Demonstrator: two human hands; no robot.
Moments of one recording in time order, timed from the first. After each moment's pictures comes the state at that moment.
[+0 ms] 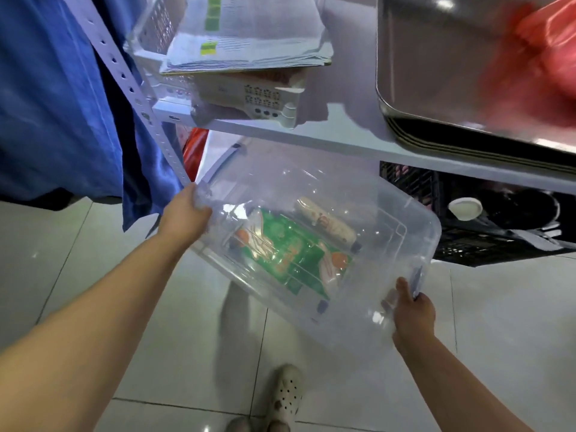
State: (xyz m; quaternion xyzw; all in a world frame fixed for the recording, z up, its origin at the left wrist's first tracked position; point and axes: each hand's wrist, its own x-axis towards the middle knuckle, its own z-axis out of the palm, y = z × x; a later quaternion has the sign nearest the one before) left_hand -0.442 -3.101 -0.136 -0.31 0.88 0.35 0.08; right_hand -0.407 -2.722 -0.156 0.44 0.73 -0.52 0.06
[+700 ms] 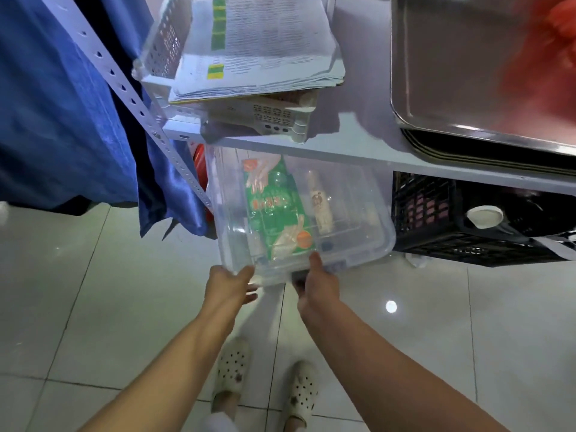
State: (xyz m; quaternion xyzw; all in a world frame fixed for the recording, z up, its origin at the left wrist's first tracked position) left_hand -0.384 -3.032 -0.139 -0.49 0.62 0.60 0.12; right_hand -0.434 -2.905 -0.142 0.51 0.50 -0.67 0.19
